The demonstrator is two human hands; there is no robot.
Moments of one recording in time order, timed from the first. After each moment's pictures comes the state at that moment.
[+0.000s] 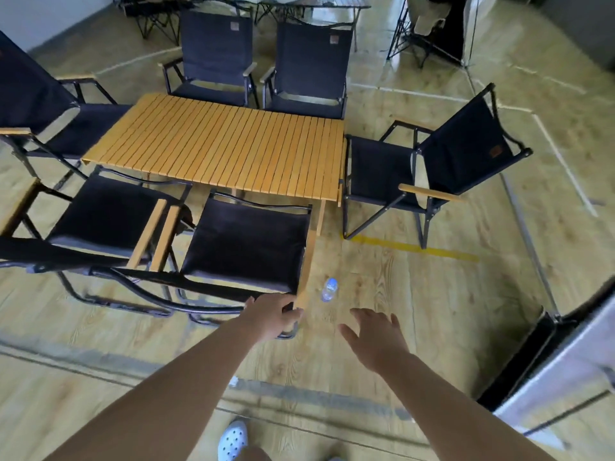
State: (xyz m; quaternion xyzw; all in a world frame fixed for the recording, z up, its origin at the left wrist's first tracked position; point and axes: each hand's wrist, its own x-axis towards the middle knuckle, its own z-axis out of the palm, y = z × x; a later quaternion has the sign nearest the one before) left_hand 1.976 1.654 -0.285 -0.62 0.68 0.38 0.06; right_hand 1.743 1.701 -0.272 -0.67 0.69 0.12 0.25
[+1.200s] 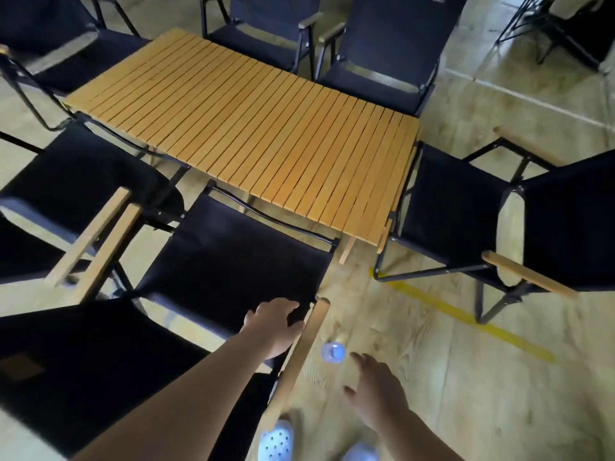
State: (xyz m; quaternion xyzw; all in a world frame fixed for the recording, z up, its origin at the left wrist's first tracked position) left_hand 1.937 1.368 -0.470 -0.73 0.54 0.42 0.01; right_hand 1.703 1.397 -0.502 -0.72 0.58 0.25 0.28
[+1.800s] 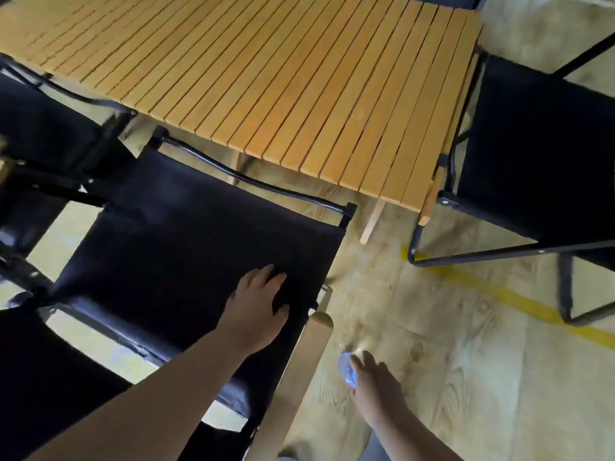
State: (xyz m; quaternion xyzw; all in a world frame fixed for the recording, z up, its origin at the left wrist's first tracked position) left_hand 1.947 1.294 -0.693 -0.75 0.58 0.31 0.01; right_hand 1.696 1.334 -0.784 -0.73 0.55 0.28 0.30
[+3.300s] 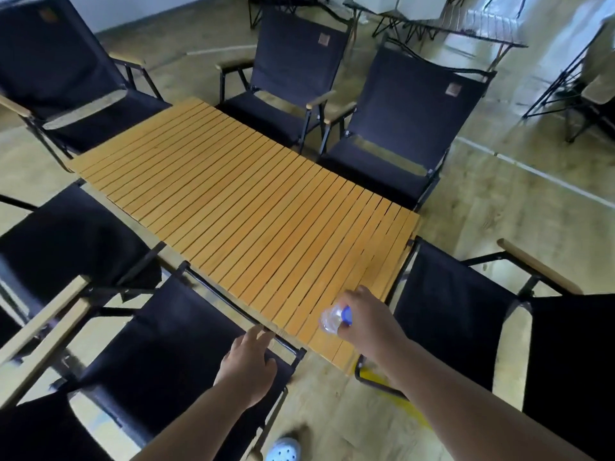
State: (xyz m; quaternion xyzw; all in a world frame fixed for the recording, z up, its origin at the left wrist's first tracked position) left_hand 1.910 1.157 -0.404 -0.81 0.44 0.38 -0.08; right_hand 1.733 1.006 -0.352 -0.84 0.48 0.08 0.23
